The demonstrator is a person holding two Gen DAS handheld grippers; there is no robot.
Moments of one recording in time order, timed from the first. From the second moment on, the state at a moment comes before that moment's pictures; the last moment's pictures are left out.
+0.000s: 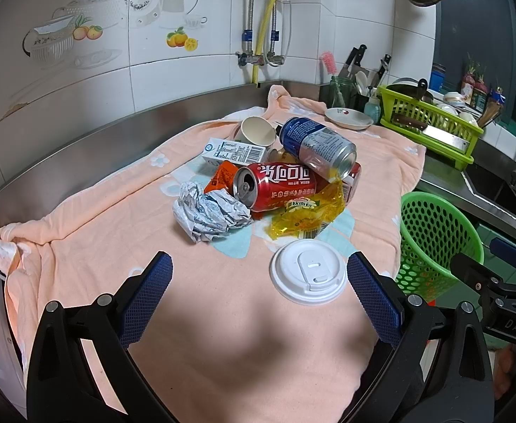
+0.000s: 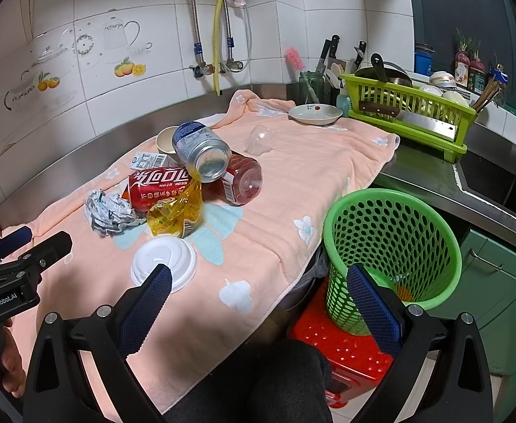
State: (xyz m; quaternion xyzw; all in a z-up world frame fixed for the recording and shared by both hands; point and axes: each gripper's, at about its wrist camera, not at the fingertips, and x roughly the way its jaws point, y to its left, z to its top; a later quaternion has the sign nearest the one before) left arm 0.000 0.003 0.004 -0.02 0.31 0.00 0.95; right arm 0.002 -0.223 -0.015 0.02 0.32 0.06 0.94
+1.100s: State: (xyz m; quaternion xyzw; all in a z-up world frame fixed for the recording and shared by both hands) left arm 0.004 0.005 -0.002 -0.02 0.32 0.01 0.95; right arm 0.007 -0.223 -0.020 0.02 0.33 0.07 0.94
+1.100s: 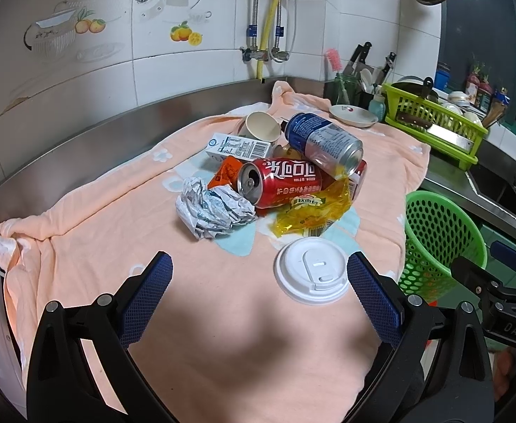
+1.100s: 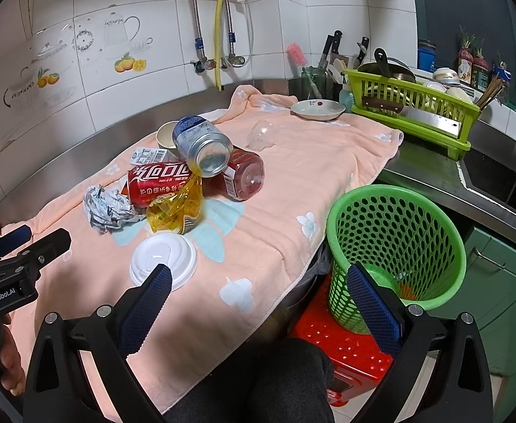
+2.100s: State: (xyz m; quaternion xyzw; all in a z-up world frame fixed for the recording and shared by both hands) left arm 0.018 0.015 -0.011 -0.03 0.33 0.03 0.94; right arm 0.031 -0.211 -0.022 0.00 0.33 0.10 0.94
